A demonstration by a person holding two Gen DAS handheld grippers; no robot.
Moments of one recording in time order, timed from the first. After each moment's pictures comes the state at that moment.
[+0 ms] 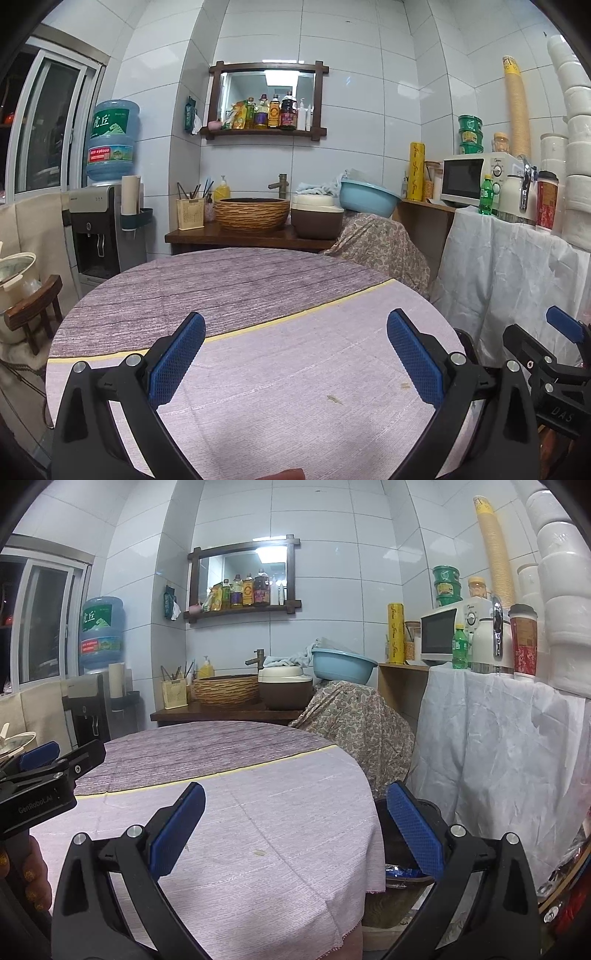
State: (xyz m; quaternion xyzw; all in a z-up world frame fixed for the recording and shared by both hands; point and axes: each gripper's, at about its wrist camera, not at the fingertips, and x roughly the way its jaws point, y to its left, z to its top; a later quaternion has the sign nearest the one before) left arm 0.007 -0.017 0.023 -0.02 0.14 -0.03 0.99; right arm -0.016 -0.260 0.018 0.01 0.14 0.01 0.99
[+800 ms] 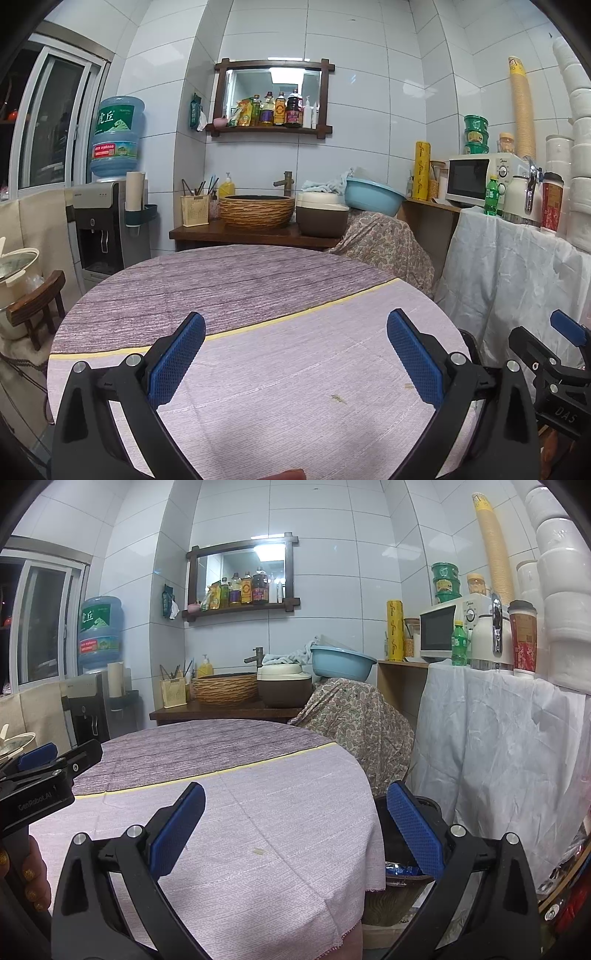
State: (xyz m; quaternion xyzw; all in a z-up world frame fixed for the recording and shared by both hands) left arm 0.008 -0.013 0.022 -0.03 0.14 -0.02 0.99; right arm -0.012 -0.262 0.017 0.02 0.14 0.01 0.99
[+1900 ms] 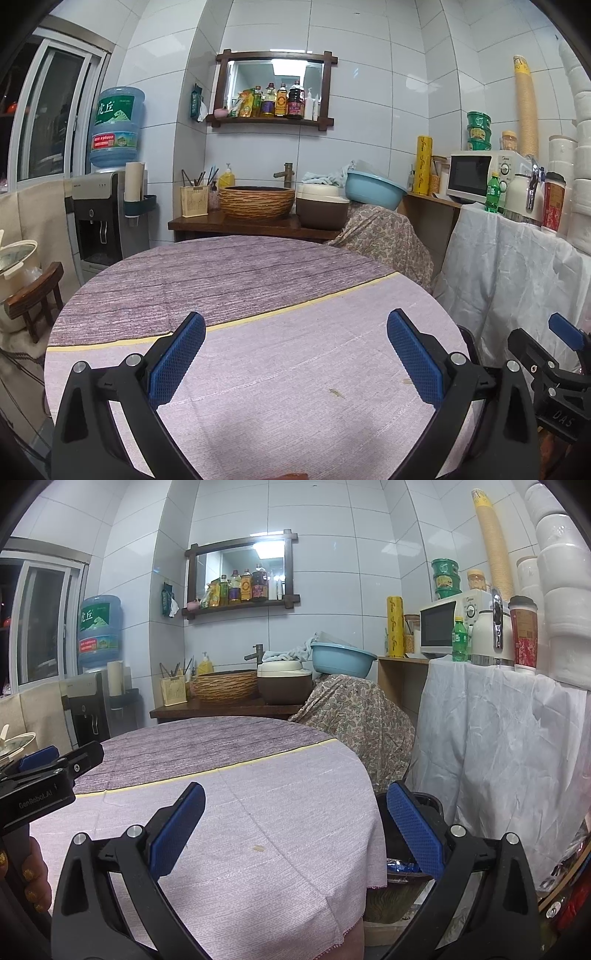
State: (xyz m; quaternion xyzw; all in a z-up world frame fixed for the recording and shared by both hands) left arm 0.012 -0.007 0.021 -0.03 0.16 -0.03 0.99; right arm -0.010 -0.266 0.014 0.02 0.15 0.01 0.99
